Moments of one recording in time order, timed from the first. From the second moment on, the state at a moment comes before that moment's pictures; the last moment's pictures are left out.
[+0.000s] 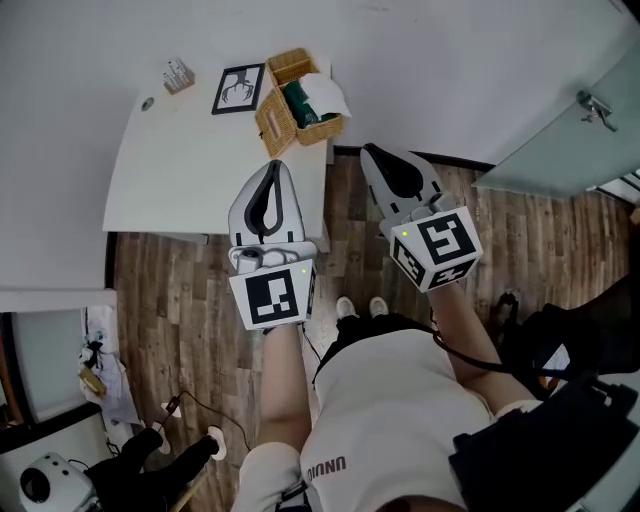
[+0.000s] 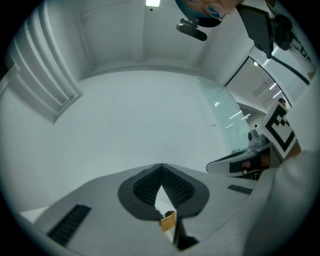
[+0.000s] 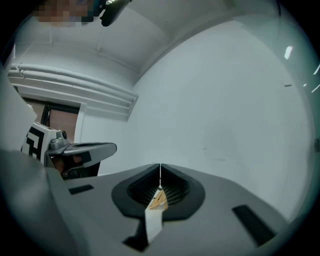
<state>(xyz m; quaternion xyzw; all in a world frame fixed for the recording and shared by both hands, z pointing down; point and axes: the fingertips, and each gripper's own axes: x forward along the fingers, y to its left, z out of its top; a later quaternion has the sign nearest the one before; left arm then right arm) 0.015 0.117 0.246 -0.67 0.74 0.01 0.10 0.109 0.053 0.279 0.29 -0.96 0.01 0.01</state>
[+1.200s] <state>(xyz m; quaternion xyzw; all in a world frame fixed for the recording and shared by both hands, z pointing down) -0.060 0.035 0.269 -0.68 0.72 -0.01 0.09 0.057 -0.015 0.315 0.32 -0.94 0.04 0.04</state>
